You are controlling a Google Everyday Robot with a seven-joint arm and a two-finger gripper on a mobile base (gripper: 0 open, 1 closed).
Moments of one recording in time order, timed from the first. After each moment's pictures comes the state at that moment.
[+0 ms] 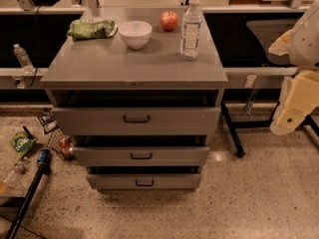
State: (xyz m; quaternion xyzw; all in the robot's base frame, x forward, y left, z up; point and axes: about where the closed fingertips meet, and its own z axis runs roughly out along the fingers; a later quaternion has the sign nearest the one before) arm 0.438 -0.216 0.977 -0.60 0.78 -0.04 0.16
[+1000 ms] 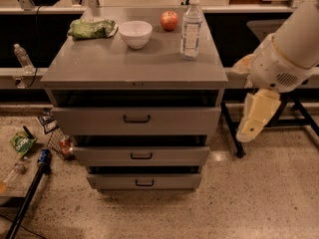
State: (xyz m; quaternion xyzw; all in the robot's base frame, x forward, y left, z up) arm 0.471 -0.176 0.914 -0.64 0.74 0.03 0.18
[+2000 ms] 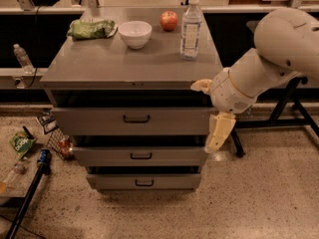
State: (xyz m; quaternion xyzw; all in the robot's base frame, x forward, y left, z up) arm 0.508 -0.110 0.829 -0.73 0.63 0.09 0.24
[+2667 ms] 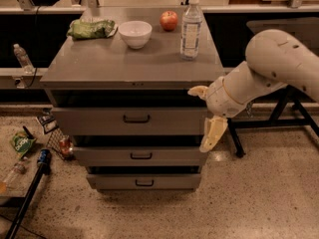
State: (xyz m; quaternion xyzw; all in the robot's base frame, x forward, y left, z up) arm 0.539 -0.112 0.782 -0.72 0.63 0.11 0.25
